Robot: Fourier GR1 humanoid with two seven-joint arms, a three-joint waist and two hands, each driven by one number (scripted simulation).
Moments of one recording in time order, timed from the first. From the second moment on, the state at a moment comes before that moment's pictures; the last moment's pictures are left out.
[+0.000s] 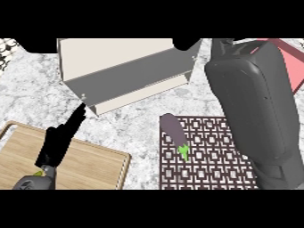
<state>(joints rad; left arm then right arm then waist) -0.06 0.20 -0.06 -1.35 -0.06 -0.08 0.06 -1.10 -0.05 -0.02 -1.34 1.00 0.21 0.71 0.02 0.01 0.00</state>
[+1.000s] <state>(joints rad) -0.06 0.18 -0.09 -1.38 -0.08 -0.09 0.05 -1.40 -0.02 -0.22 -0.52 0.86 -0.07 0.41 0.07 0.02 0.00</state>
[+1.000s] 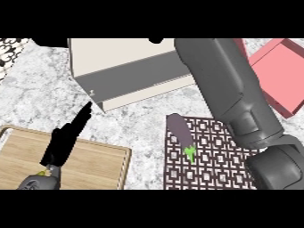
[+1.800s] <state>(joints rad) -0.07 0.17 -0.08 -1.35 -0.09 -0.09 0.06 -1.42 -0.01 -0.53 -0.46 0.40 -0.41 0.12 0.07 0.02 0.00</state>
